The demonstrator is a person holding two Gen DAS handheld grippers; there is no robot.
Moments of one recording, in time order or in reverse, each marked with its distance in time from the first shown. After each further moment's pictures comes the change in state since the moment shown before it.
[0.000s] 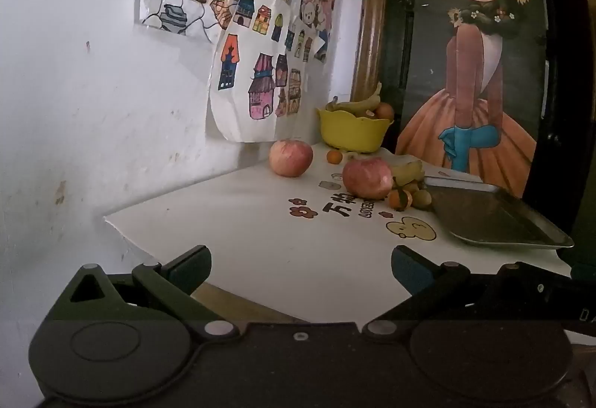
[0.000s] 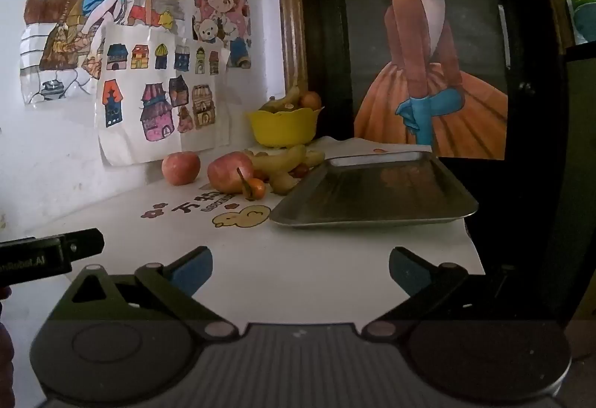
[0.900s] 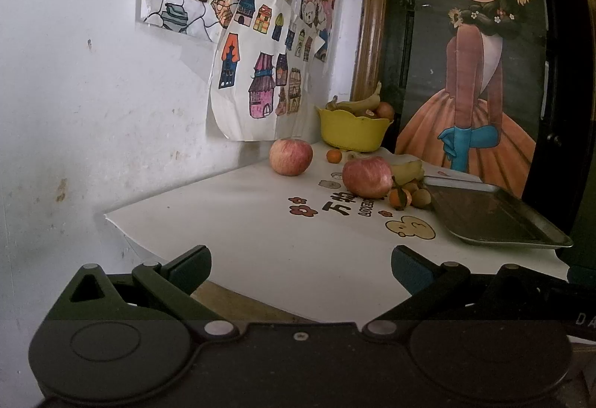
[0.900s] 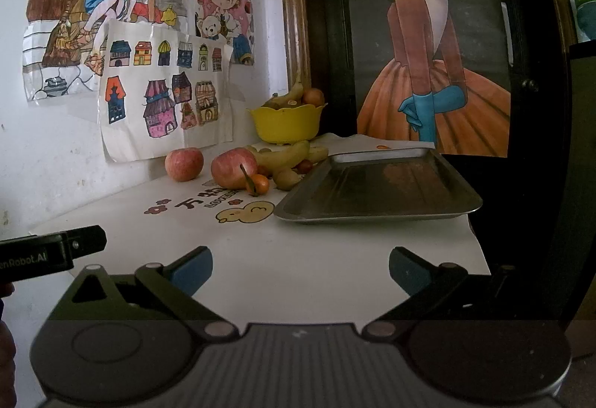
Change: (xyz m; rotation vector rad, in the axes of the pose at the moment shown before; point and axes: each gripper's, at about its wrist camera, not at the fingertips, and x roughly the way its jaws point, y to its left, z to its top) left arm 0.000 0.000 0.000 -0.001 0.004 0.001; right arm 0.000 0.001 0.000 0.001 0.006 0.001
